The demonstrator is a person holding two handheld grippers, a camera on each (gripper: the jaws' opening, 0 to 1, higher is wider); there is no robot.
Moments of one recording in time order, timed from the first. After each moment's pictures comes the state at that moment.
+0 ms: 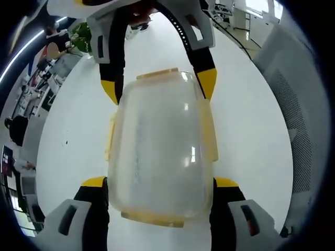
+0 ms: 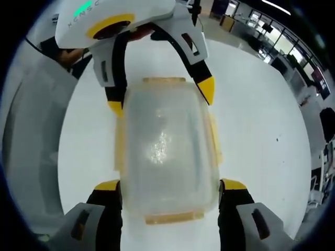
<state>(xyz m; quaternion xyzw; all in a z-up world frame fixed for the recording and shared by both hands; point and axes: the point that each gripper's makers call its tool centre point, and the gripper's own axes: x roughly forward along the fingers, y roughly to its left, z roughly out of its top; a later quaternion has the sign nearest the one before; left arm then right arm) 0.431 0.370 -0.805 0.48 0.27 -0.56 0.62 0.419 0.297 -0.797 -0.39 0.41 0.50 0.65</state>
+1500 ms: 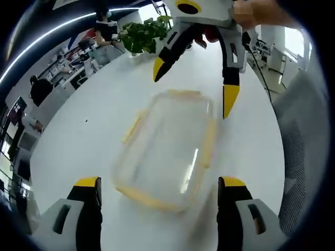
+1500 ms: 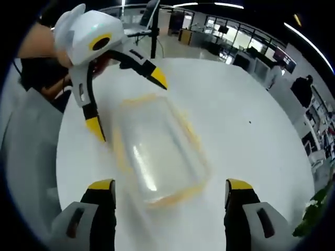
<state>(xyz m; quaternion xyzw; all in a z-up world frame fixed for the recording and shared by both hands) 0.420 0.384 -0.782 0.33 0.29 -0.48 0.76 0.414 0.271 -0.768 -0.28 0.36 0.42 0.79</state>
